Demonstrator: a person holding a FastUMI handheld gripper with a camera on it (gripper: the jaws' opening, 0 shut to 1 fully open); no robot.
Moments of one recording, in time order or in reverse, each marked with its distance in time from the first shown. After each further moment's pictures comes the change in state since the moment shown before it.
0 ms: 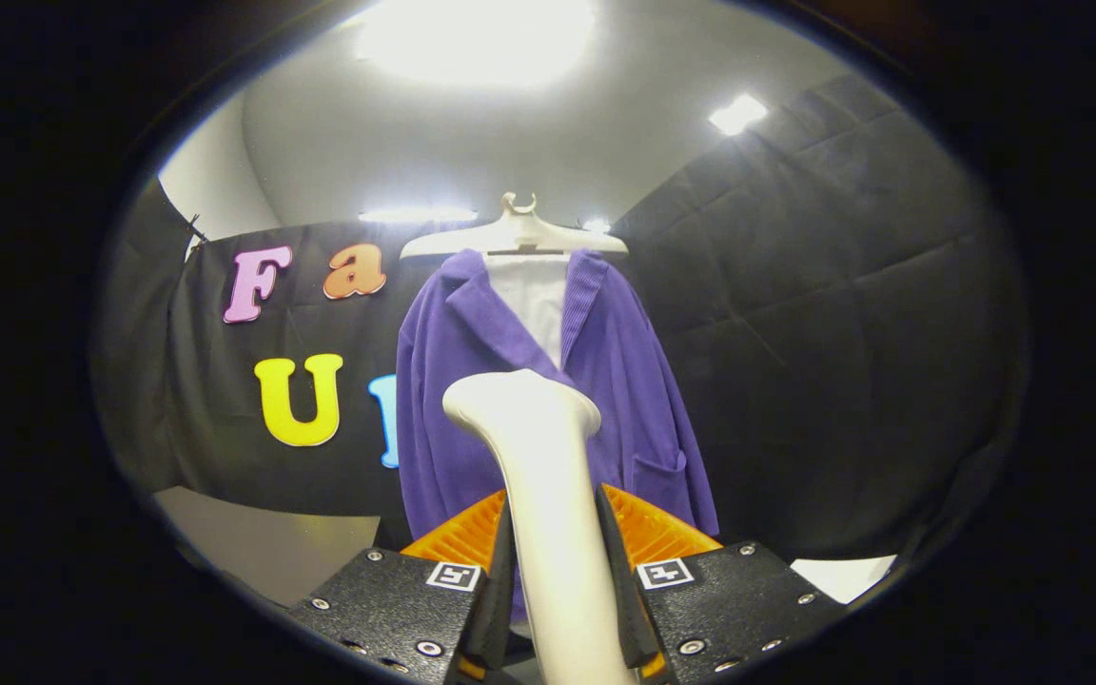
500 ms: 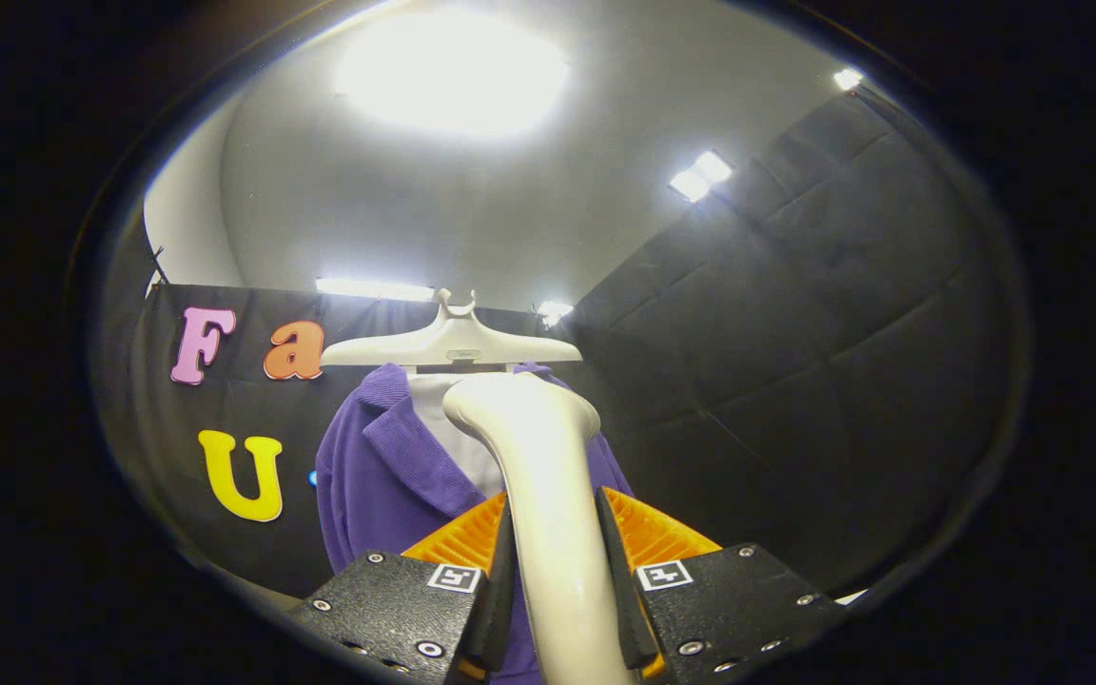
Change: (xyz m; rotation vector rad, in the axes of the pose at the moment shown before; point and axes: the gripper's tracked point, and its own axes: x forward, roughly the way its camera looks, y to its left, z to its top) arm 0.091 -0.043 0.087 0.020 -0.235 -0.127
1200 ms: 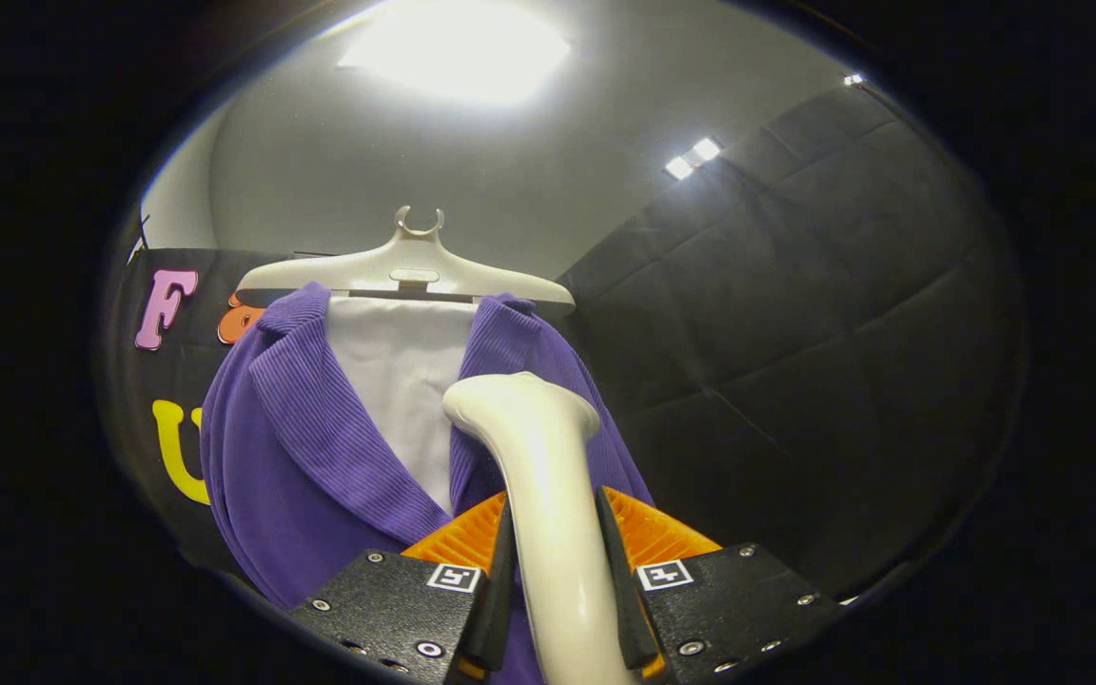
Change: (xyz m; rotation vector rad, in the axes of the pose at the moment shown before) arm 0.104 0.005 -0.092 -0.028 0.057 -0.049
